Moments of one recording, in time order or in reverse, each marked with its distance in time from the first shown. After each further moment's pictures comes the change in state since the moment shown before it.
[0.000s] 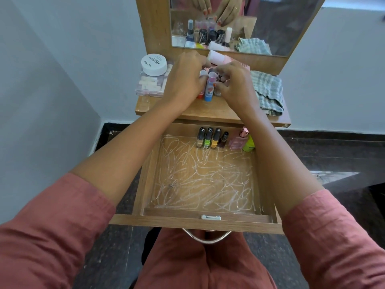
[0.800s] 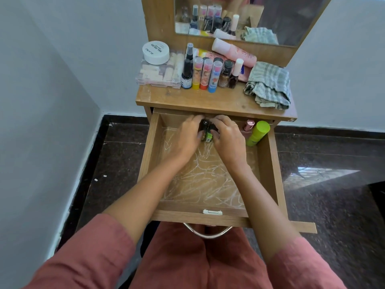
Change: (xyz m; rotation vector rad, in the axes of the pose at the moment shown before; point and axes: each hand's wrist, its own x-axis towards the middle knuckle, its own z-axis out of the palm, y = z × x) left_hand -0.102 -0.025 0.080 -0.115 -0.232 -0.236; right_hand -0.110 0.021 0.066 -0.187 -0.017 0.082
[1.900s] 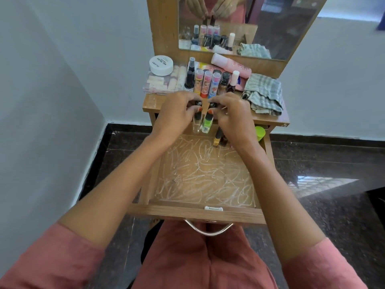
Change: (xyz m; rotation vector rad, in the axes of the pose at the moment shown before) left_hand -0.009 0.031 -0.095 -0.153 0.104 0.128; right_hand 0.028 -0.049 -0.078 0.258 0.038 -0.054
